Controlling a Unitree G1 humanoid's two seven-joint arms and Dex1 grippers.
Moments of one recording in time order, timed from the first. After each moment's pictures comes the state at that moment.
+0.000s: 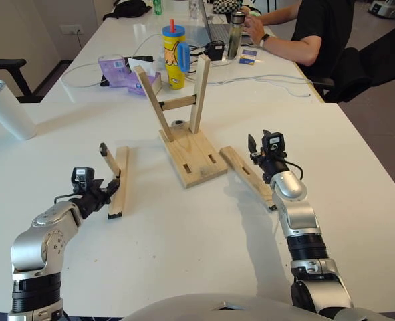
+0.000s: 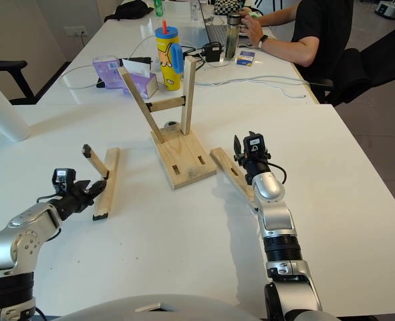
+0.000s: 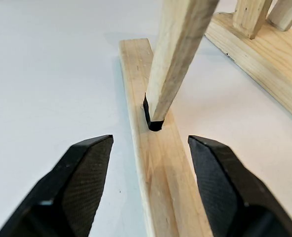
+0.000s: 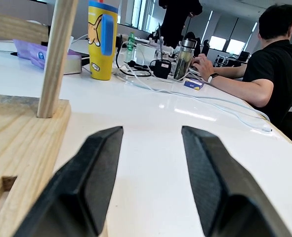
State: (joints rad) left arm 0.03 0.46 0.26 -0.28 -0.45 0.87 -0.26; right arm -0.28 -0.18 -0.03 0.17 -0.02 0.07 0.14
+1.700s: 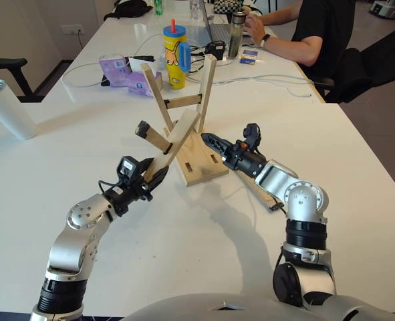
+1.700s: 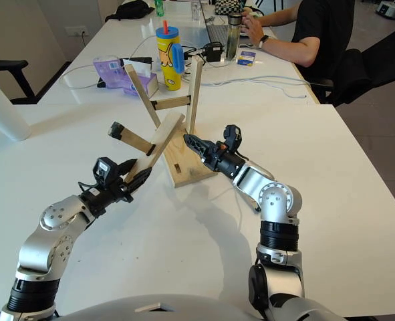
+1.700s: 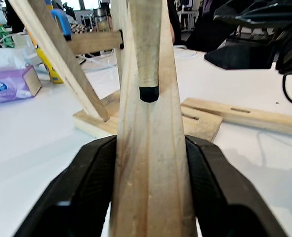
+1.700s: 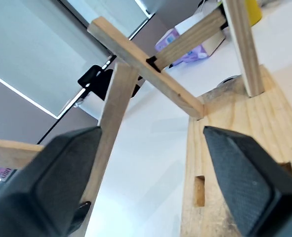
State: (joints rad) left arm 0.03 0.40 -0.01 -0.41 -0.31 0.41 -0.53; right arm -0.42 -0.05 -0.25 -0.08 0.88 1.01 0.24
